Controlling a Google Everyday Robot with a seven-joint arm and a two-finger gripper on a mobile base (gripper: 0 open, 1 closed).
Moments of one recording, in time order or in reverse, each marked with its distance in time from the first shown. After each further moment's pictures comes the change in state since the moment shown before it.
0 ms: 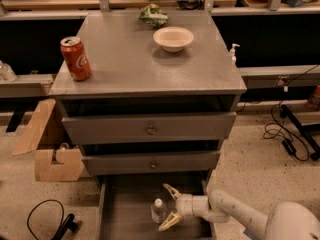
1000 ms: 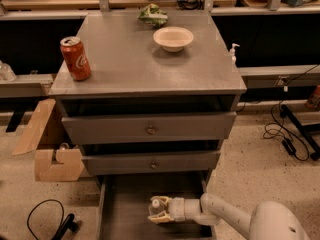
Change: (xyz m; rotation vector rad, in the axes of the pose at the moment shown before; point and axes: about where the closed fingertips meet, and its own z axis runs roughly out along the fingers) arm 0.029 0.008 0.043 -0.026 -0.033 0.072
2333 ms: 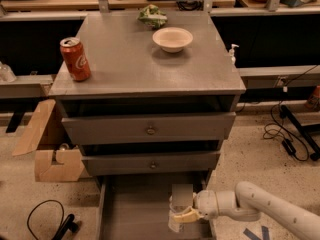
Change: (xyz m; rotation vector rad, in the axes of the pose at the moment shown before) arm -0.176 0.065 -0.134 -0.111 -0.050 0.203
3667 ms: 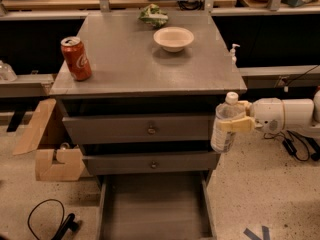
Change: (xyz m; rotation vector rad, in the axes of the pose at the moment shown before) arm -0.341 -0.040 -0.195 0.243 0.030 -0.064
